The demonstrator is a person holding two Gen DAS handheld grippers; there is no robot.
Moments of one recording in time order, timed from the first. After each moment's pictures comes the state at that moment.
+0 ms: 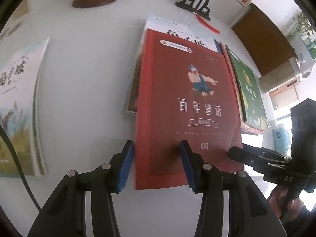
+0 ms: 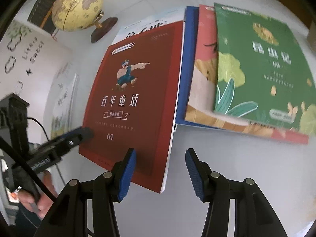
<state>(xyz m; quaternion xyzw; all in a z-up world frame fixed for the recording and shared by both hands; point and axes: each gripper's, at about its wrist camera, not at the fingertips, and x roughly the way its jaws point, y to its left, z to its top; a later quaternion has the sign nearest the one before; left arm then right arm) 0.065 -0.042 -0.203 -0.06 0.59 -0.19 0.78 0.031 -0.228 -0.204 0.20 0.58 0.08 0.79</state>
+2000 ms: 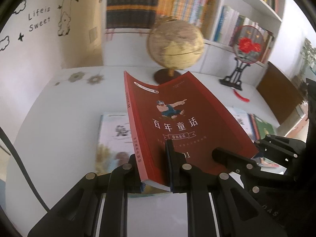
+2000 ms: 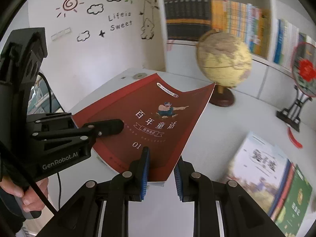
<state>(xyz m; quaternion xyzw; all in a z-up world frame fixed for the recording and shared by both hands) 0.034 0.149 -0.071 -0.05 0.41 -0.06 0.91 0.048 0.034 -0.071 -0.08 0.38 0.26 0.88</state>
